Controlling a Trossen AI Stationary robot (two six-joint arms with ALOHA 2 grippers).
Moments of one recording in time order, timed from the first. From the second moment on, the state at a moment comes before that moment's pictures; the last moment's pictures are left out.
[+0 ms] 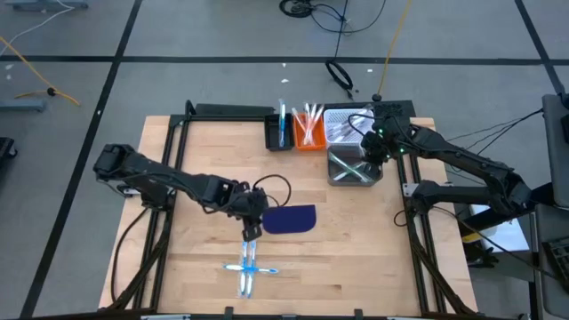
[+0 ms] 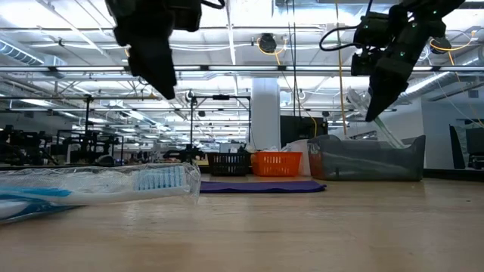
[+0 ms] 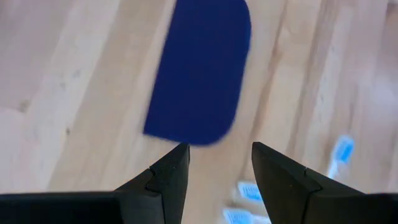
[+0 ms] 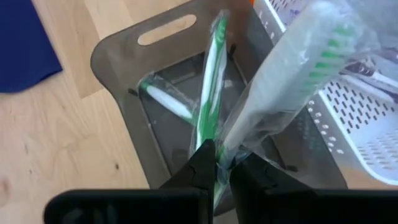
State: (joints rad) left arm -0.22 1.54 1.14 -0.66 -0.08 -0.52; right arm -0.69 1.01 0.77 -0.80 -0.18 -0.21
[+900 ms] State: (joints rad) left arm -0.40 1.54 1.14 -0.74 -0.10 -0.67; right arm -0.69 1.01 0.77 -0.79 -0.19 -0.20
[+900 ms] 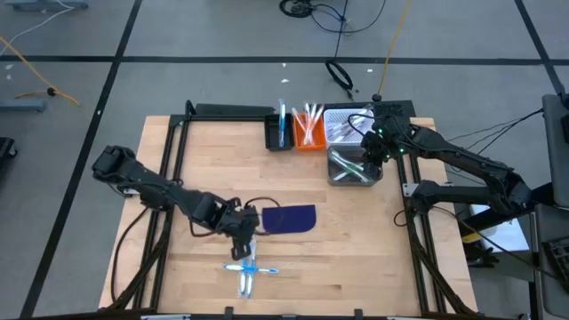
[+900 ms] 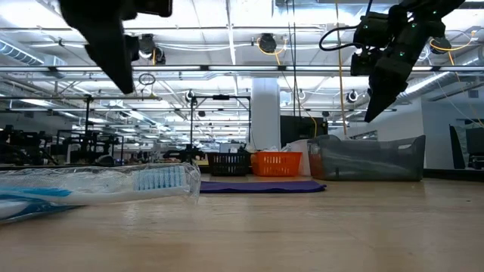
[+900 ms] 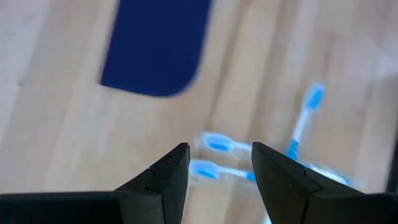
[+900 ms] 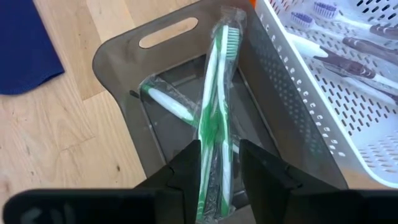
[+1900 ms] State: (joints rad) left arm -0.64 1.81 1.10 -0.58 0.01 -0.87; right arm -0.69 1.01 0.77 -0.74 -0.19 -0.19
